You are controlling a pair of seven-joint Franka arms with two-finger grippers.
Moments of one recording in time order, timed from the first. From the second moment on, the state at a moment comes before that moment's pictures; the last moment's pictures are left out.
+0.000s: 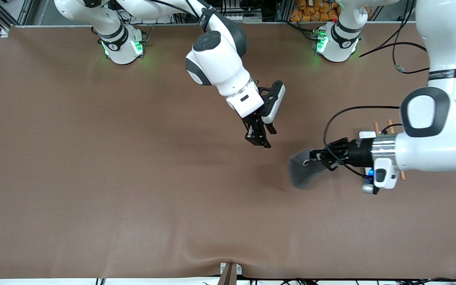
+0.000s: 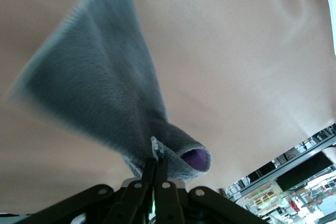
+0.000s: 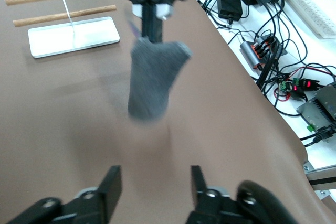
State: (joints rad) left arm 0.01 0.48 -0.17 -1.40 -0.67 1.70 -0.70; right arm 0.82 0.63 0.00 -1.28 0.10 2.57 -0.45
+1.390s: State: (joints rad) left arm 0.17 0.47 -0.17 -1.41 -0.06 1.50 0.05; right arm 0.24 0.48 -0.02 -1.27 0.10 1.81 -0.45
